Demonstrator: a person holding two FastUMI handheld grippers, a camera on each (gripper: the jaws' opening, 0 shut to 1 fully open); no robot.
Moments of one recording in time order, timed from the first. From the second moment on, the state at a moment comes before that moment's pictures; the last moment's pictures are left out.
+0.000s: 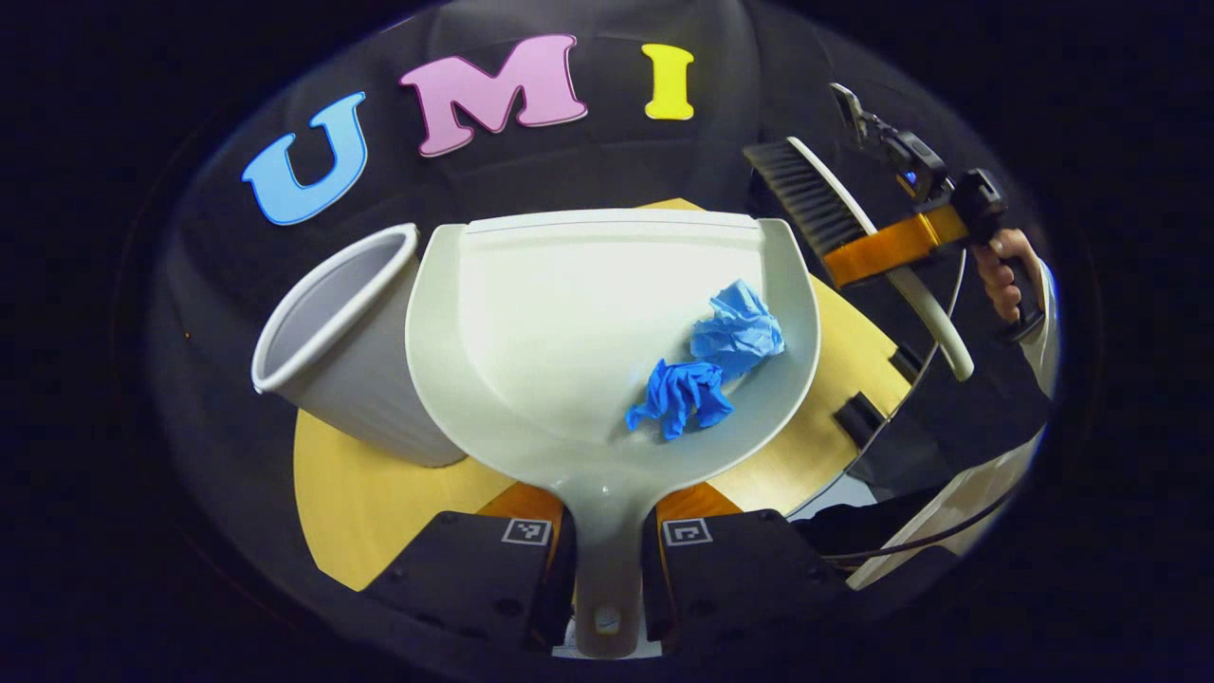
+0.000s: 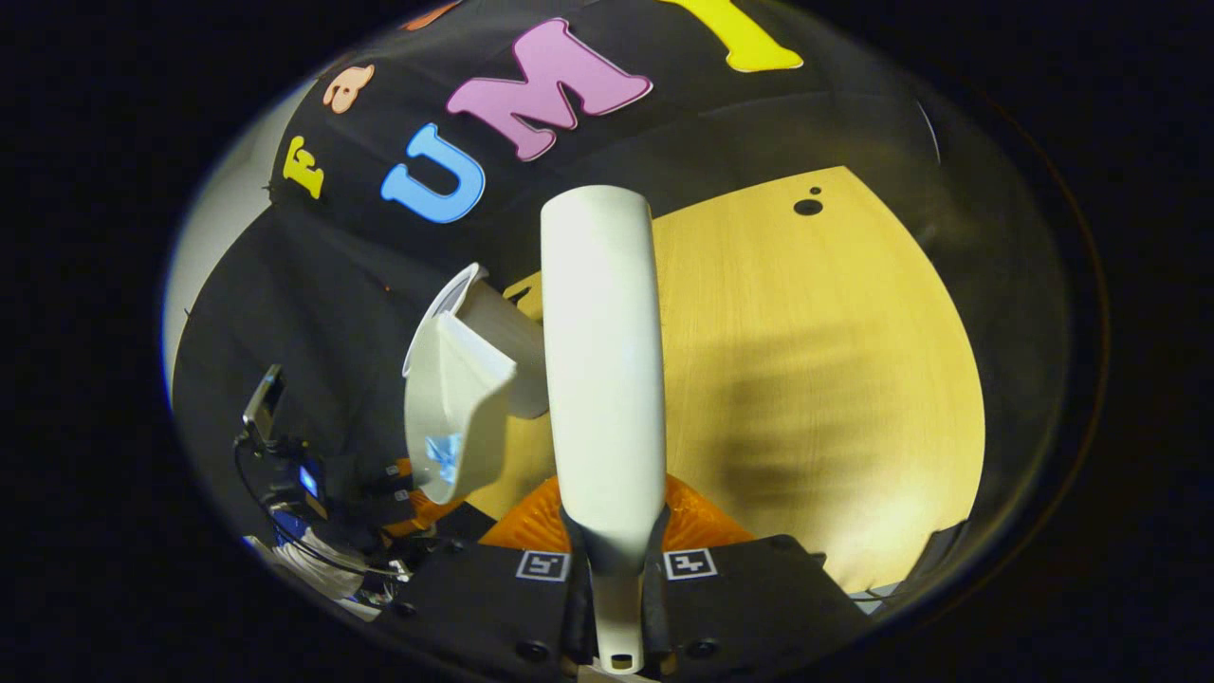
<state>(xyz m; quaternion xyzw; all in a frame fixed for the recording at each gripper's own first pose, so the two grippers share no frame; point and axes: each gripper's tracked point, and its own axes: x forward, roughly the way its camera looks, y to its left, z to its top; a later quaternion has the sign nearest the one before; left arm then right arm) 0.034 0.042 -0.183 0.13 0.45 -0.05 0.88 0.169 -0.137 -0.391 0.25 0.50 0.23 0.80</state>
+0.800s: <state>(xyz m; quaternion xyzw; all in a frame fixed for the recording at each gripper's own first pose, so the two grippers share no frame) 0.083 0.313 -0.005 0.47 0.49 0.17 0.71 0.146 -0.135 -0.407 0.25 0.51 0.24 0.79</state>
